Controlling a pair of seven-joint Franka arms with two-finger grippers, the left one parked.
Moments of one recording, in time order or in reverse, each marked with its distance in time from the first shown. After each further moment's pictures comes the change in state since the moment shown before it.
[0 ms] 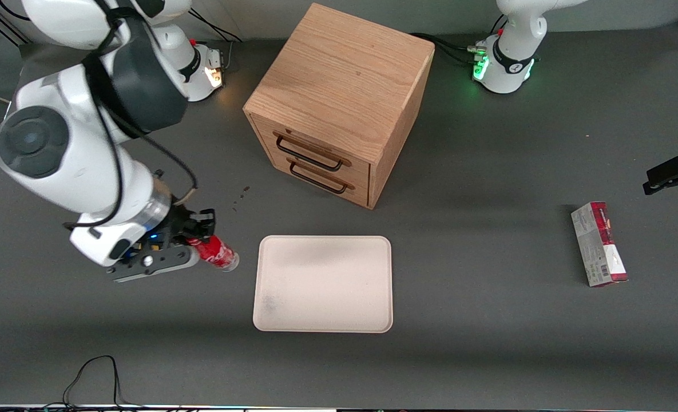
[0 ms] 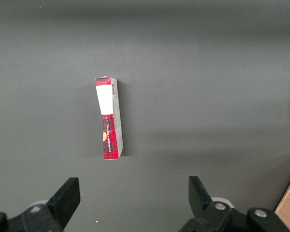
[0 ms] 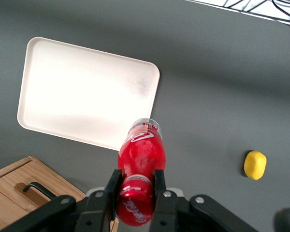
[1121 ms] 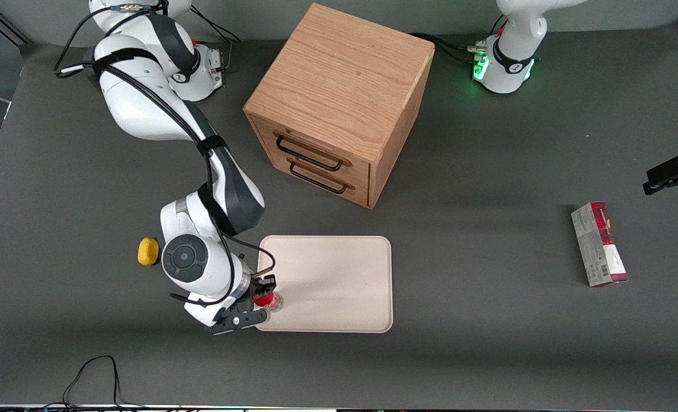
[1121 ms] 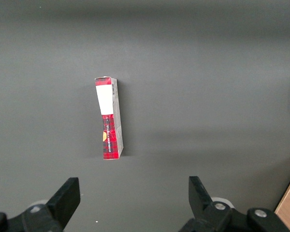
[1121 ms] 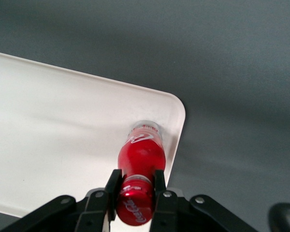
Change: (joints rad) arm -0.001 0.338 0.000 -0.036 -0.003 0.392 0.002
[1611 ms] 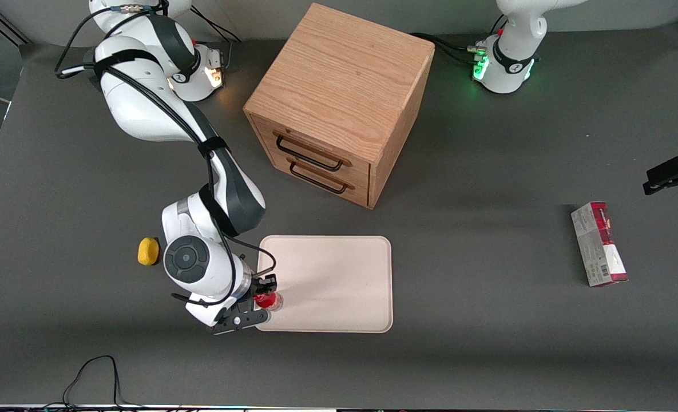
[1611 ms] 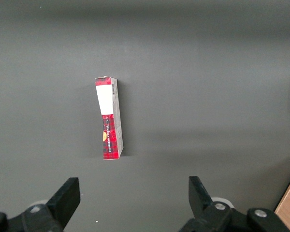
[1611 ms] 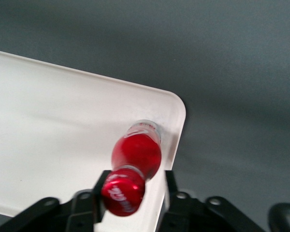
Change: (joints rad) arm 0.000 0.006 0.000 -0.010 0.000 0.006 0.001
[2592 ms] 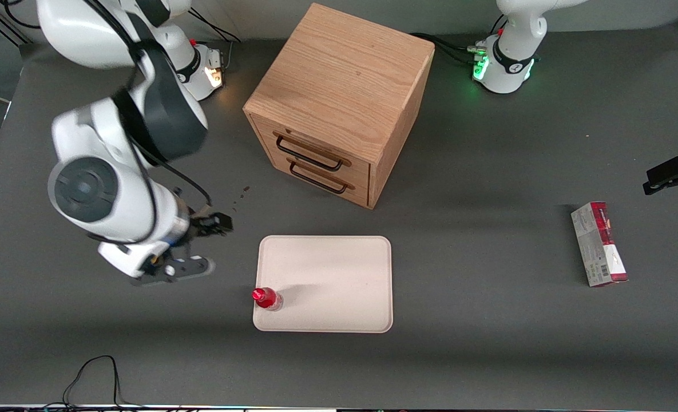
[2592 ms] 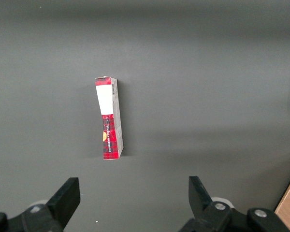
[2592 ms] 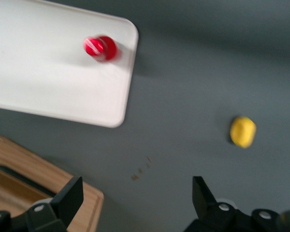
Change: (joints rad) arm -0.015 -0.336 -0.045 0.022 -0.005 -0.563 -0.007
